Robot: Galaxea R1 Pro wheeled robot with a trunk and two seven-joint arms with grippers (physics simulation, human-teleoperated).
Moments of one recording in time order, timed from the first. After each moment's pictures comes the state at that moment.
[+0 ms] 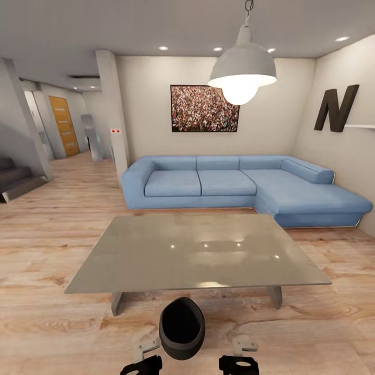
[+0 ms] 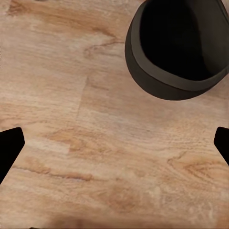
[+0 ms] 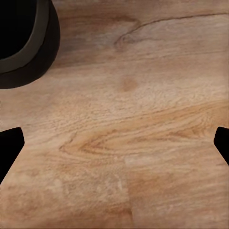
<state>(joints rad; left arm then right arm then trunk) -0.21 -0.13 -0.29 -0.75 0.44 0.21 0.46 -0.49 0.16 0.13 -0.15 -0.15 0.04 -0.32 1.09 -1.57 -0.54</state>
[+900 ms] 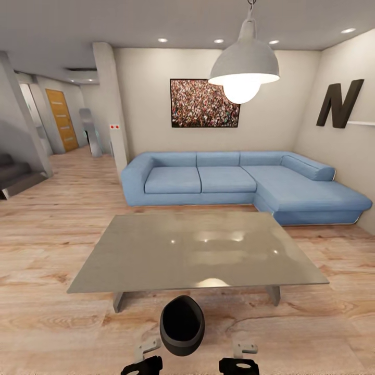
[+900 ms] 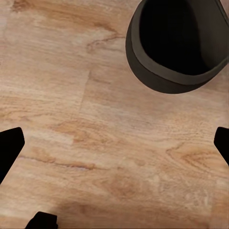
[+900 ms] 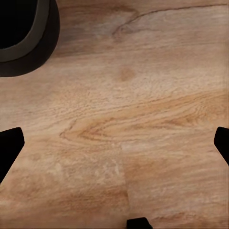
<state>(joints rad) -0.21 -0.13 -0.29 -0.74 0.44 0.21 0.46 -0.49 0.16 0.13 -0.13 -0.15 0.04 -0.32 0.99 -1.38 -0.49</state>
